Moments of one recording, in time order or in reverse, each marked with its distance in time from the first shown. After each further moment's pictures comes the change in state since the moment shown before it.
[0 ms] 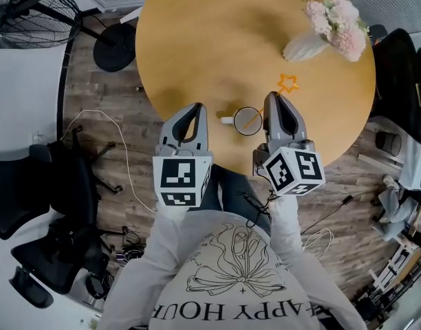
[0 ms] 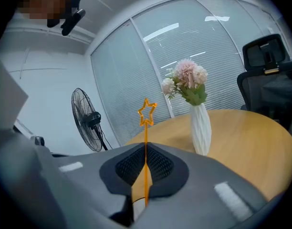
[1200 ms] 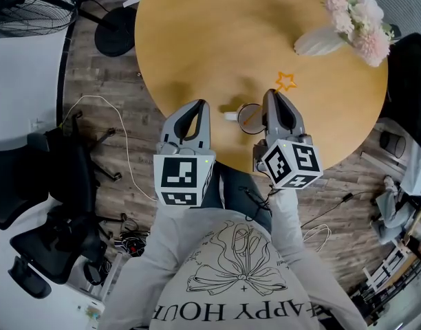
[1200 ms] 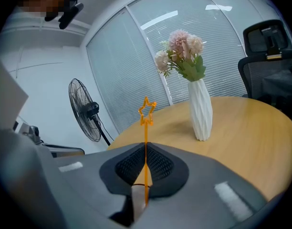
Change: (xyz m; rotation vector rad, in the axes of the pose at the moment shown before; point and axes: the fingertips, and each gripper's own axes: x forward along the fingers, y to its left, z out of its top) left arm 0.014 0.006 -0.028 -0.033 0.048 0.020; right arm 0.024 -0.017 -0.056 0.015 0.119 0.002
